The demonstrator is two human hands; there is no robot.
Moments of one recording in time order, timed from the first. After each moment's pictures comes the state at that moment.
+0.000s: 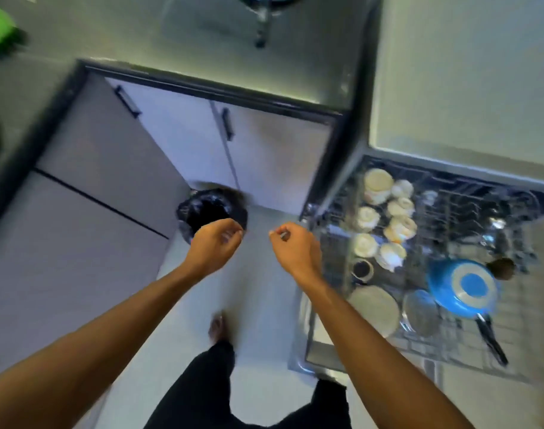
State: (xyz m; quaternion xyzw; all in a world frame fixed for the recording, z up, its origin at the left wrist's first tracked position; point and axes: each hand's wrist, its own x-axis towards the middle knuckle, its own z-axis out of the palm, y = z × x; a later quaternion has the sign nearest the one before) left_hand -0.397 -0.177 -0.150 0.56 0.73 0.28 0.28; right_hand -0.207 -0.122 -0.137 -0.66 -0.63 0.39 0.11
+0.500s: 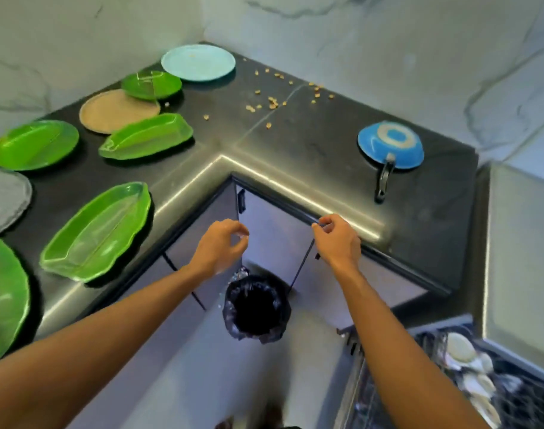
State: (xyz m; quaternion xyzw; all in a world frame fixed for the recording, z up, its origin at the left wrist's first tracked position) left_hand -0.654 -0.076 -0.062 0.54 0.77 0.32 0.12; right_hand -0.438 0.076 -0.029 -0.59 -0.72 0.30 0.20
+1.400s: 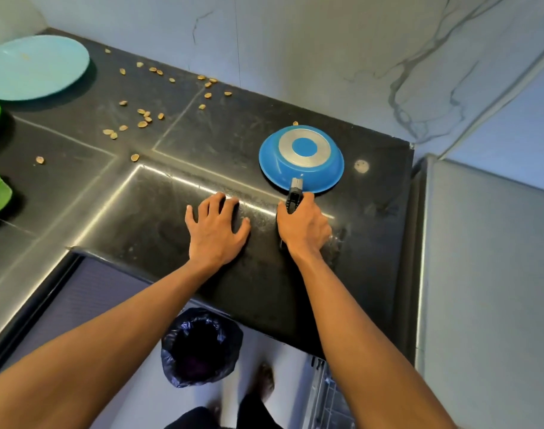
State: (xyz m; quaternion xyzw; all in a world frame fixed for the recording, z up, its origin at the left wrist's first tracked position) left_hand -0.552 0.248 -0.075 0.53 0.83 0.15 0.04; right_hand -0.404 0.340 -0.052 -0.69 -0.67 0.20 0.18
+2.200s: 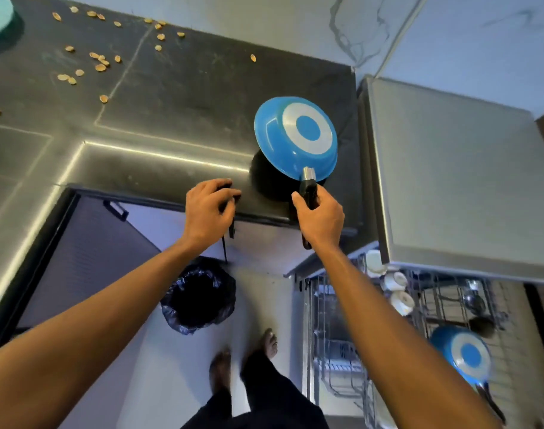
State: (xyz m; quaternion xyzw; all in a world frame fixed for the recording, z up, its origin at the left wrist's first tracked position) left_hand -0.542 0.111 -0.102 0.67 0.63 0.39 0.05; right_hand -0.304 0.130 -0.049 -0.68 -0.60 0.26 0.34
